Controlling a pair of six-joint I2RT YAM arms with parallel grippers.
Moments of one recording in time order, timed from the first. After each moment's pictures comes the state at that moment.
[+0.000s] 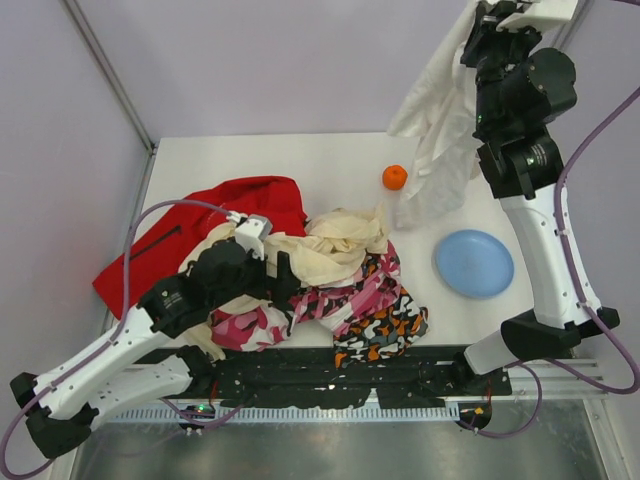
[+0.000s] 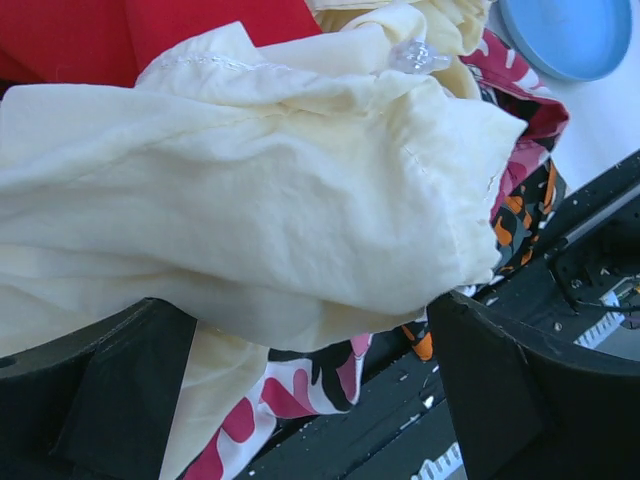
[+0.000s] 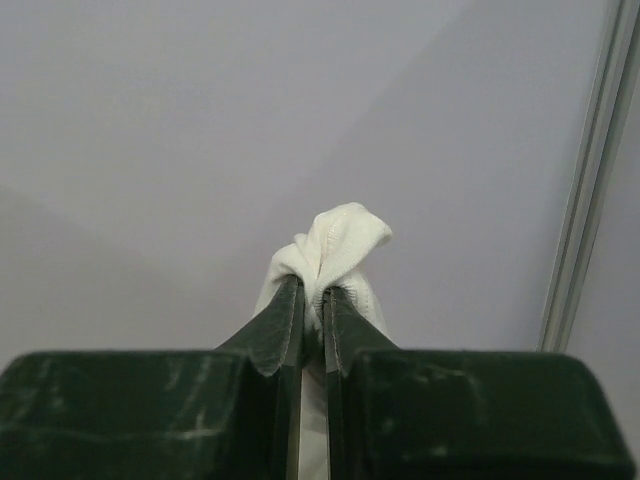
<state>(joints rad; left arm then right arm) -0.86 0.82 0.87 -0.62 -0.14 -0.46 0.41 1.49 2.13 -0.10 0.44 -0.14</state>
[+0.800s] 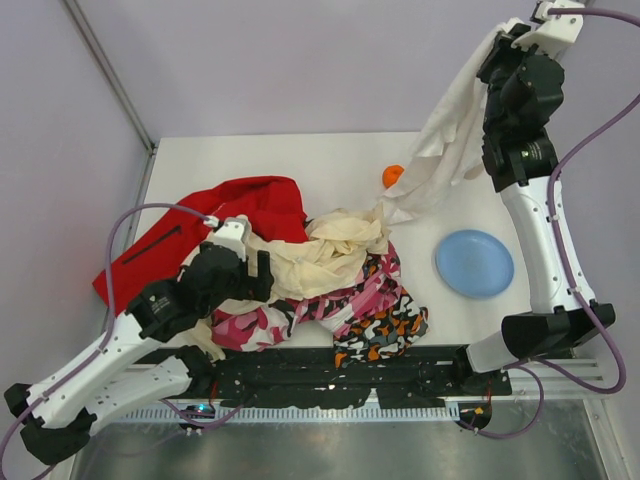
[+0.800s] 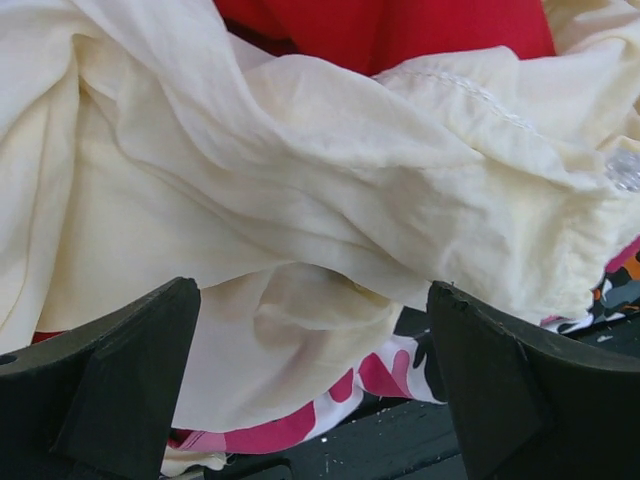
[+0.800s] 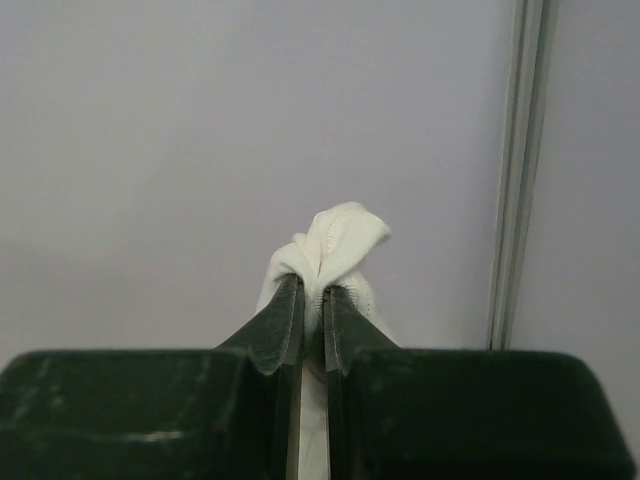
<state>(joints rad) -0.85 0.74 0.88 -0.80 -0.36 -0.46 0.18 1.48 1.86 -0.05 0.42 0.06</state>
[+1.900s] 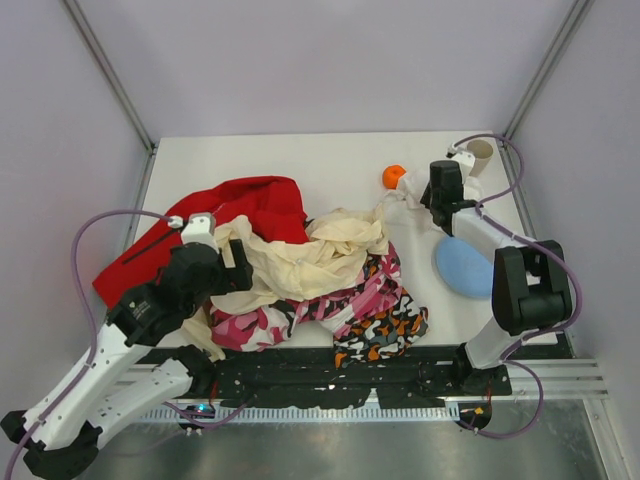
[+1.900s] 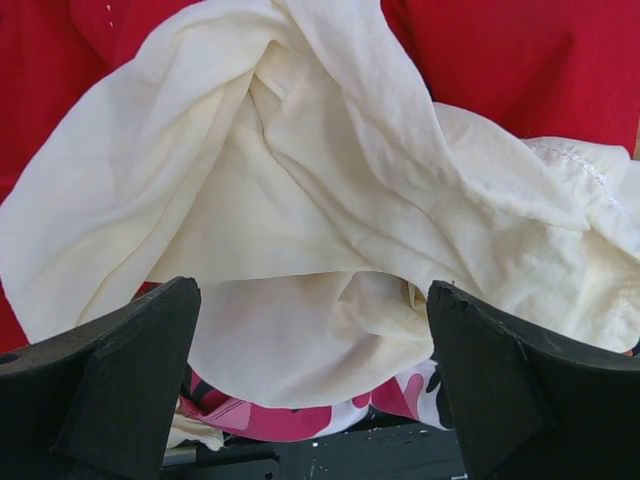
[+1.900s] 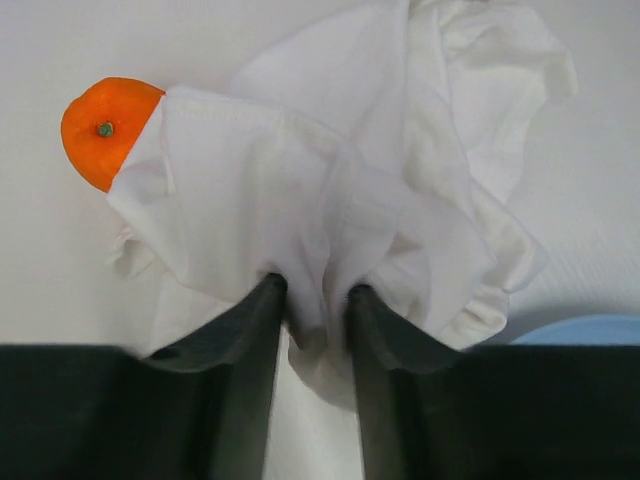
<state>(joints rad) -0.70 0.69 0.92 -0.90 -0.41 -0.59 0.16 1.63 1.03 0.02 0.39 0.39</state>
